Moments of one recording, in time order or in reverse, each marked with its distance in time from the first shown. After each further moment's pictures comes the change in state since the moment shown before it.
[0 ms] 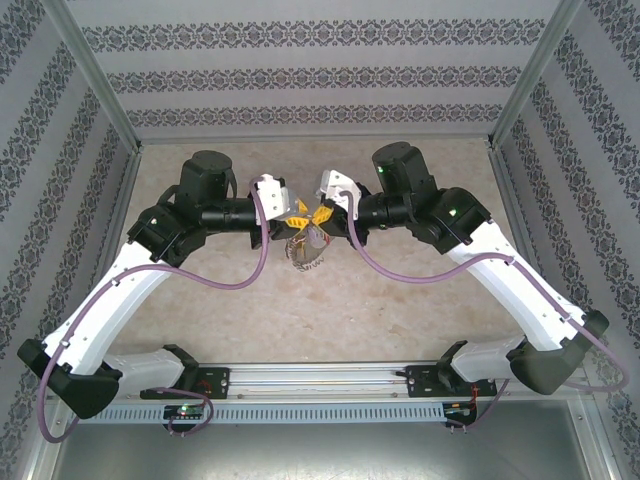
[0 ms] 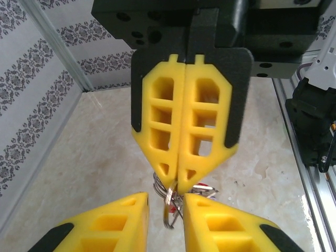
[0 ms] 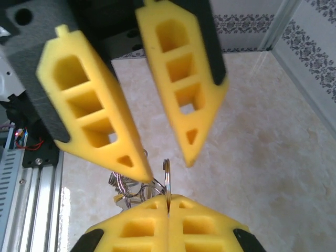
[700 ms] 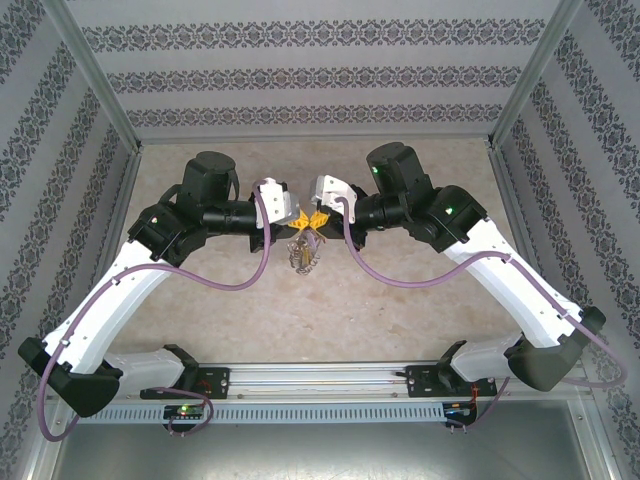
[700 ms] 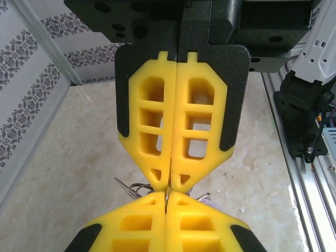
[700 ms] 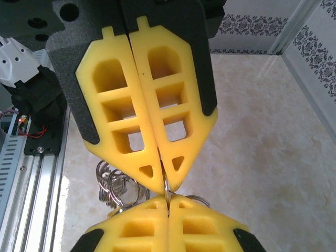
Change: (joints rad) left arm -0.007 0.008 0.017 -0.064 0.010 0.023; right arm 0.018 0.017 0.021 -0.029 -0.002 -0.066
